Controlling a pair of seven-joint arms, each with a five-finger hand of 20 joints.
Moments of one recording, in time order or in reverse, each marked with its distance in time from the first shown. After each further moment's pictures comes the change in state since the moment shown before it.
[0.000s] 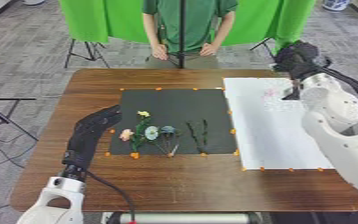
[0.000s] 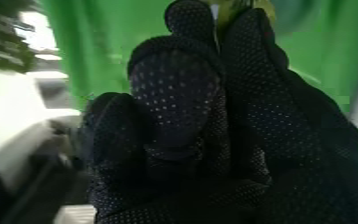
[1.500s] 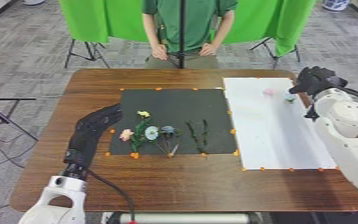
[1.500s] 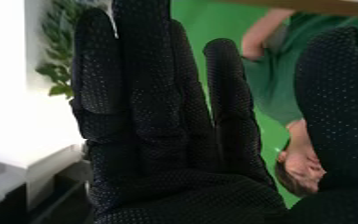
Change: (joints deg) left arm -0.3 3.3 2.5 -0.1 -1.3 3.8 1.8; right arm -1.8 -3.0 6.5 17.1 -8.5 -8.4 -1.5
